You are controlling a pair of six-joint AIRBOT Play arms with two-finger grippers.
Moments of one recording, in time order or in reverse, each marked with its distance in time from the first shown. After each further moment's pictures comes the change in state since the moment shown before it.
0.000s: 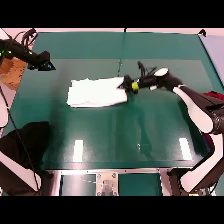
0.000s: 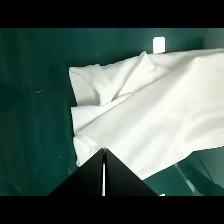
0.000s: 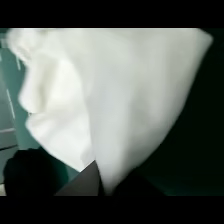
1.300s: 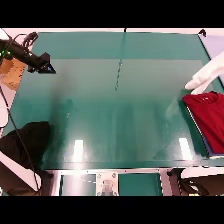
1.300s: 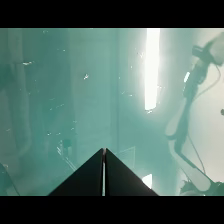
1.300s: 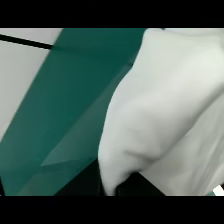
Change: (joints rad) left arm 0.000 0.000 0.000 -0.007 -0.084 -0.051; right arm -0.939 0.241 0.475 -0.358 0.353 0.504
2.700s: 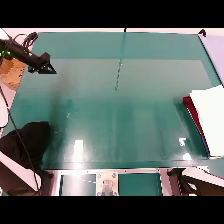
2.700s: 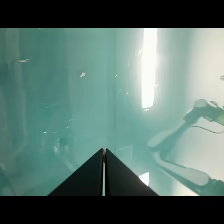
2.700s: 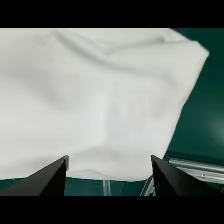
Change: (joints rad) left arm 0.000 0.000 0.000 -0.026 -0.003 -0.003; right arm -0.251 0.350 -0.732 -0.812 0.163 0.130
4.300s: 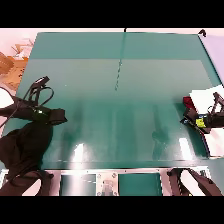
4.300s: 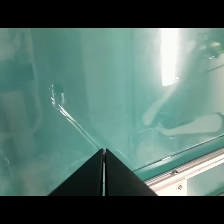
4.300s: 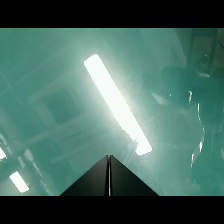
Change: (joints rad) left arm -0.272 1.031 -1.239 0.118 0.291 -0.078; right arm 0.589 0.404 -0.592 0.391 -0.402 -0.262
